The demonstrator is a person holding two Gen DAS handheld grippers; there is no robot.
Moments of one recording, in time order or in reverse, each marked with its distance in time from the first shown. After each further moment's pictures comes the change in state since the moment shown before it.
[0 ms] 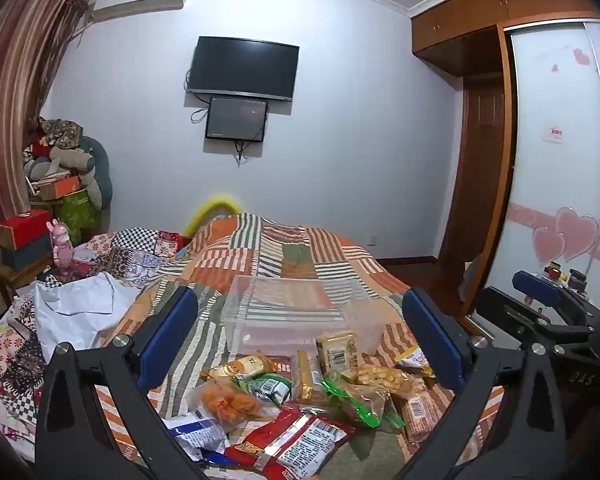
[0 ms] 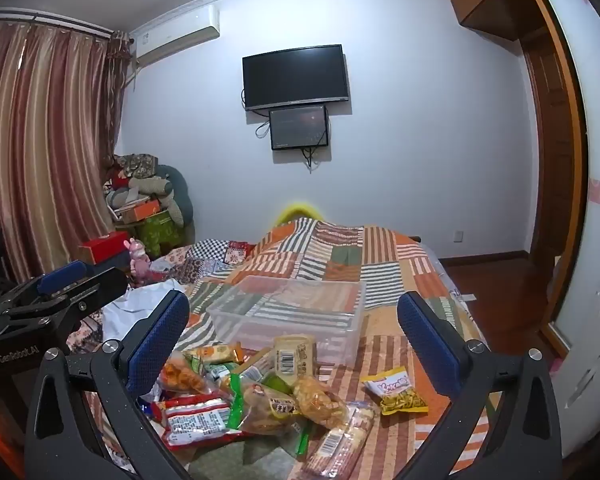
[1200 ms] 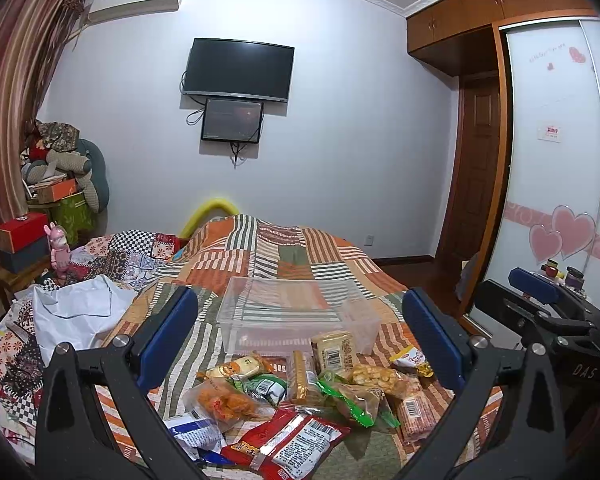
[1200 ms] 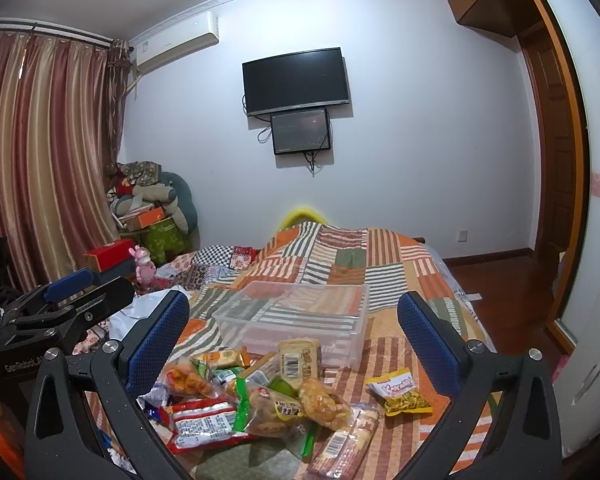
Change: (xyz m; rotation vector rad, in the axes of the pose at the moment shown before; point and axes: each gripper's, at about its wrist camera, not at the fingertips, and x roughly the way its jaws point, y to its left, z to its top) left arm -0.002 -0.003 0.000 -0.005 -0.014 0.008; right arm -0.010 -0.001 0.004 0.029 -0.021 0.019
